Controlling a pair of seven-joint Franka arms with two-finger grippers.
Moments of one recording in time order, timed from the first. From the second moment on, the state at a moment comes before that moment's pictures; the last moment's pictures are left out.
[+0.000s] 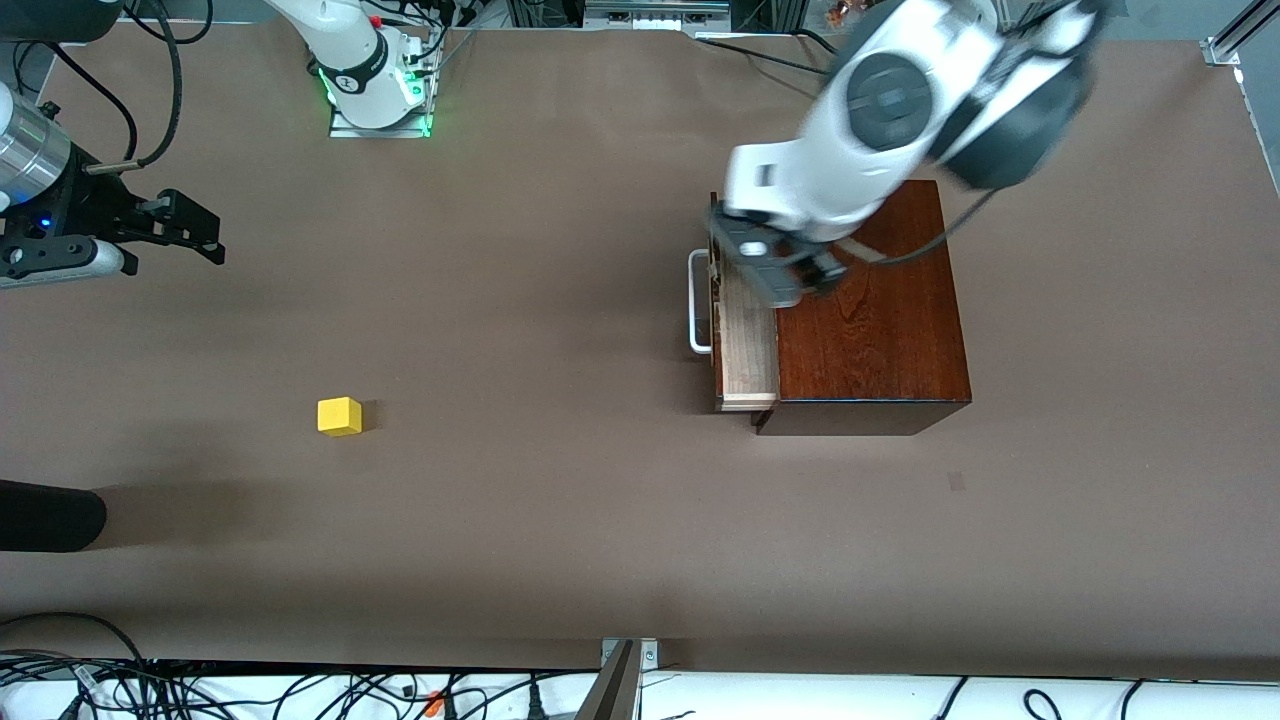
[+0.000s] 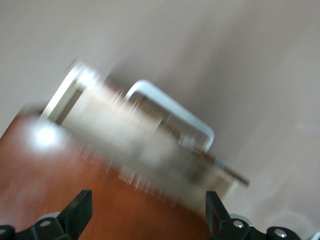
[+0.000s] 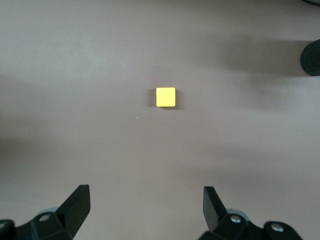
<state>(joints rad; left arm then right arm) -0.28 0.36 -0.38 -1.51 -0.03 1.76 0.38 0.07 0.02 0.00 -1.63 0.02 1.66 -0.07</state>
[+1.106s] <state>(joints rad) -0.38 0.65 -0.37 -1.47 0.03 1.90 0.82 0.07 0.02 0.00 -1.63 0.02 1.67 -0.07</state>
